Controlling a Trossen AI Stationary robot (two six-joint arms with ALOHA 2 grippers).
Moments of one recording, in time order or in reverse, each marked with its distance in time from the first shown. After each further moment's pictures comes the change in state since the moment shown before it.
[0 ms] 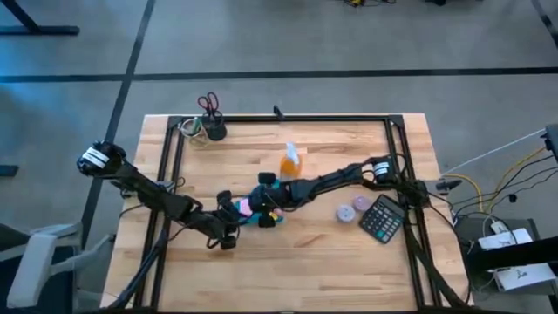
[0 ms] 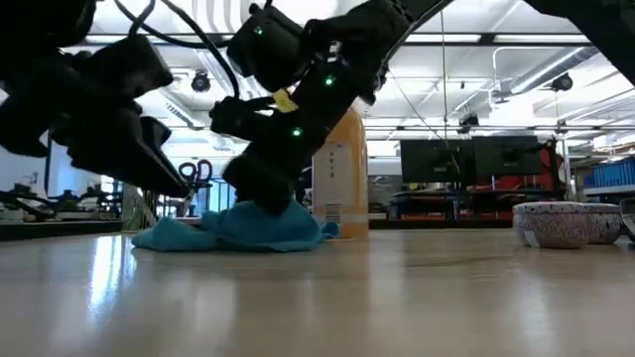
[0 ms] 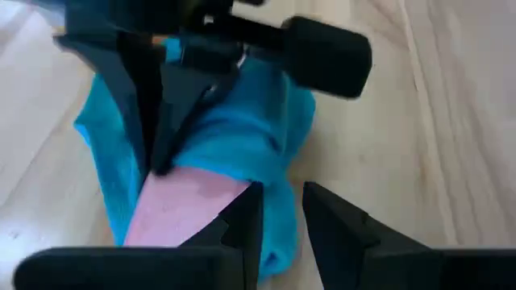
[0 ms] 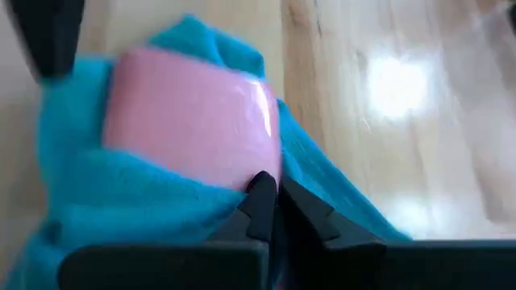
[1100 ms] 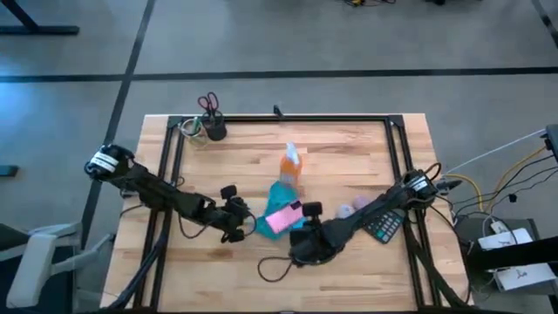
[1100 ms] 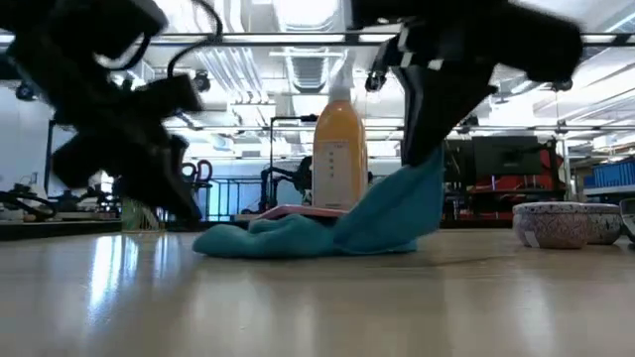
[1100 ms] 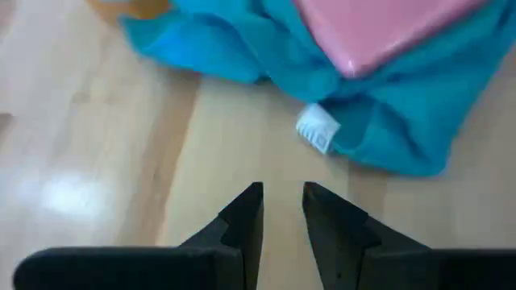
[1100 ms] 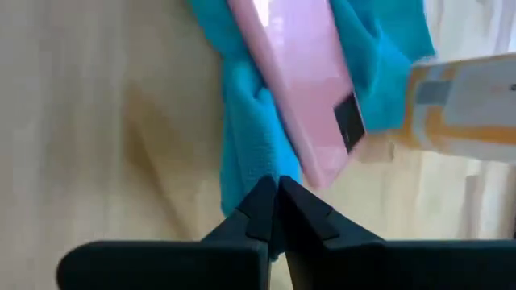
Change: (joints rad) left arm 0.127 0.092 0.107 -0.063 -0.086 0.039; right arm 0.388 -0.243 -0.026 -0.741 0.161 0.479
